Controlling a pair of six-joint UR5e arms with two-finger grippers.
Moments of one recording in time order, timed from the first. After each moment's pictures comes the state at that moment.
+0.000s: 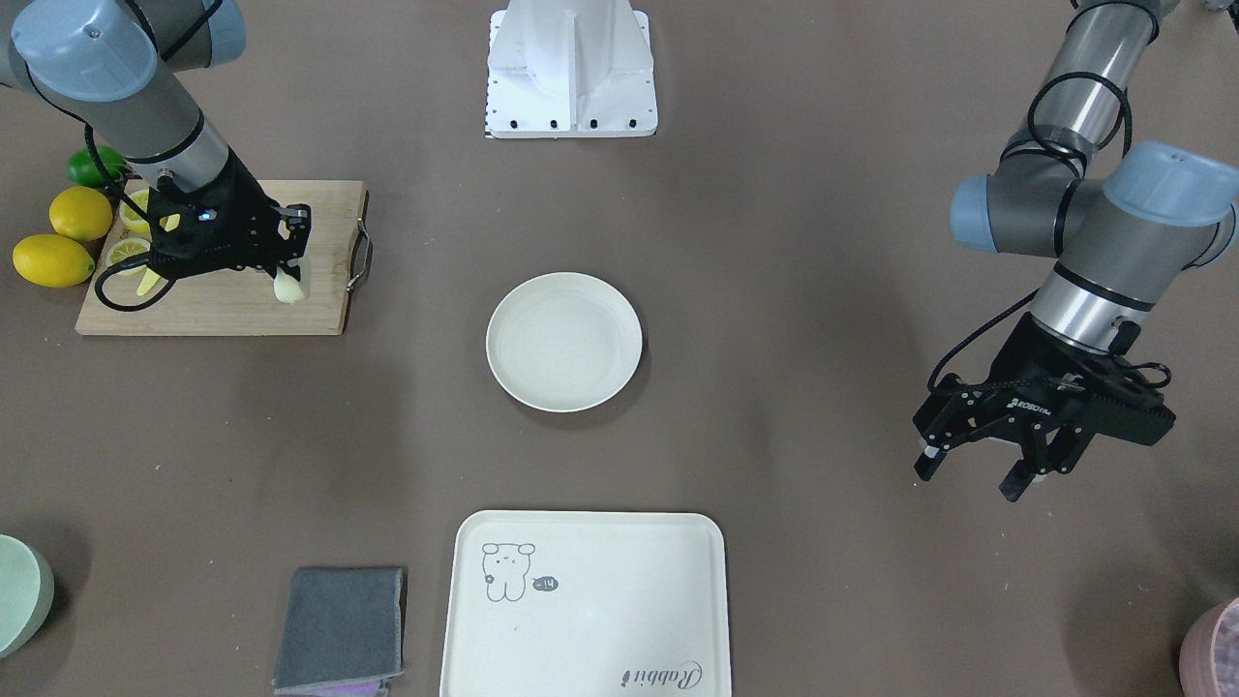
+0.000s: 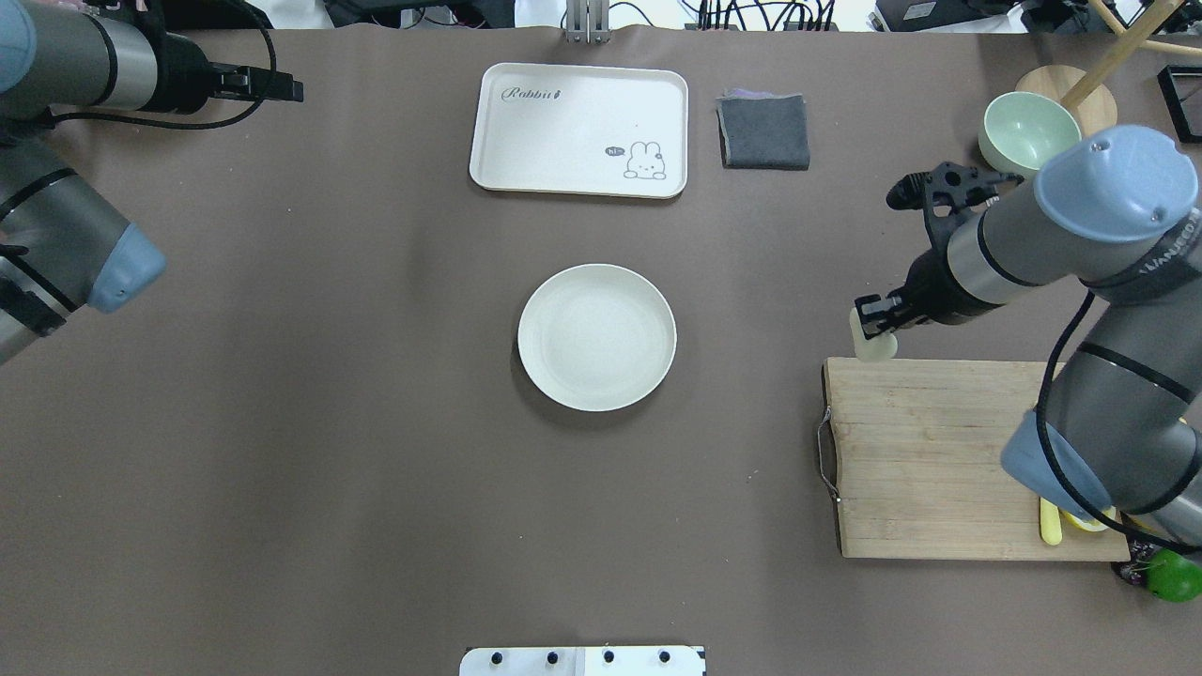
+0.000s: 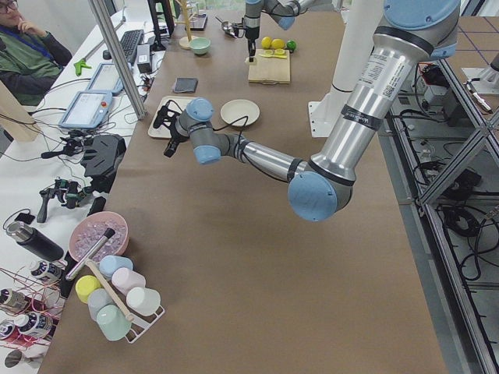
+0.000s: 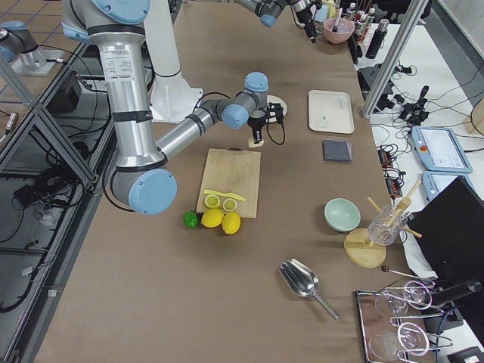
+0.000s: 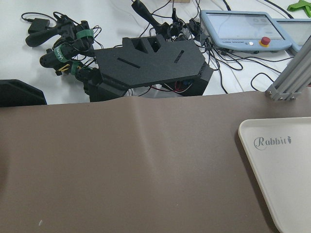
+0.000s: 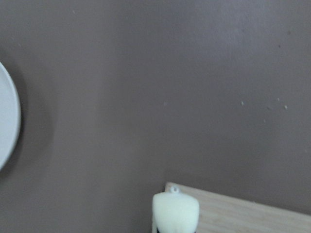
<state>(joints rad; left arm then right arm) -1.02 -2.02 -1.40 -2.47 -1.94 -0.89 0.79 -1.33 1.96 -1.42 2.08 0.85</state>
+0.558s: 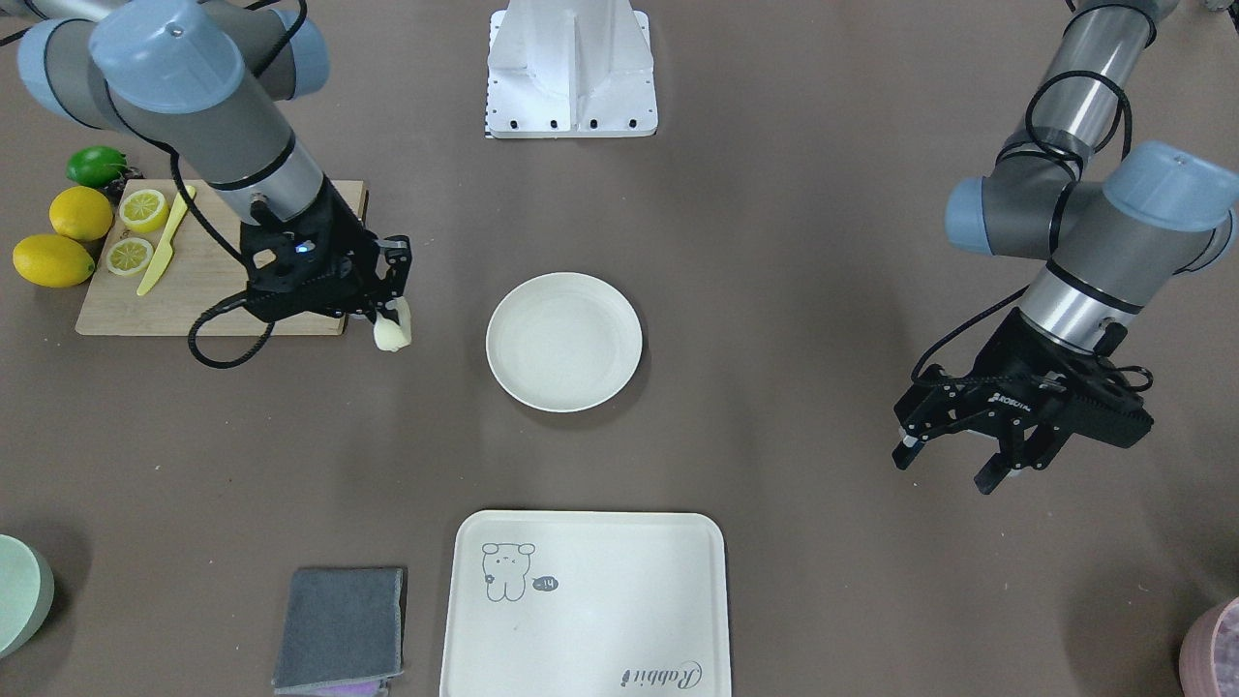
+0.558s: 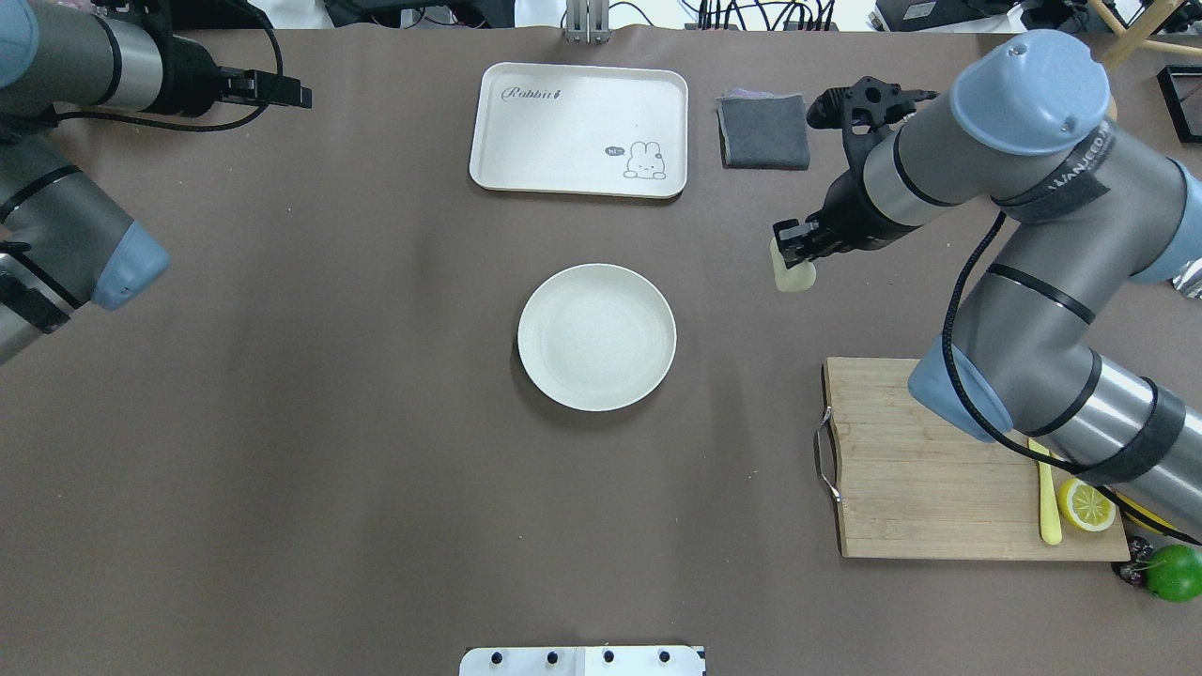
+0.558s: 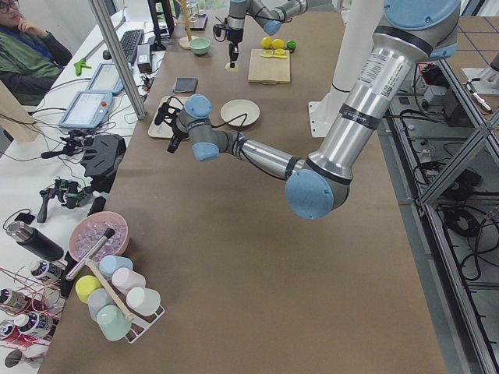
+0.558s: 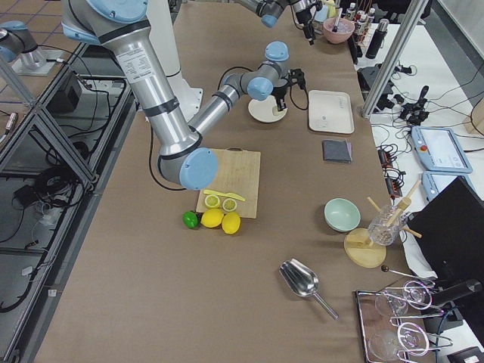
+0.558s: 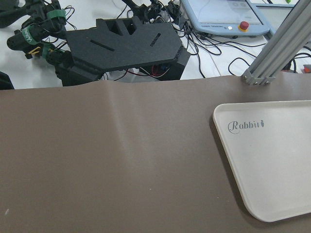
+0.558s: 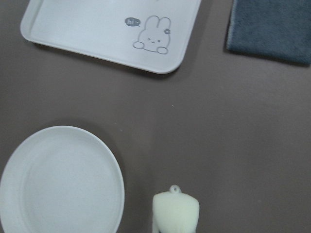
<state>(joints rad) -1.02 -2.05 -1.40 -2.47 -2.01 -0.90 0.78 -1.01 1.77 -1.40 2.07 0.84</state>
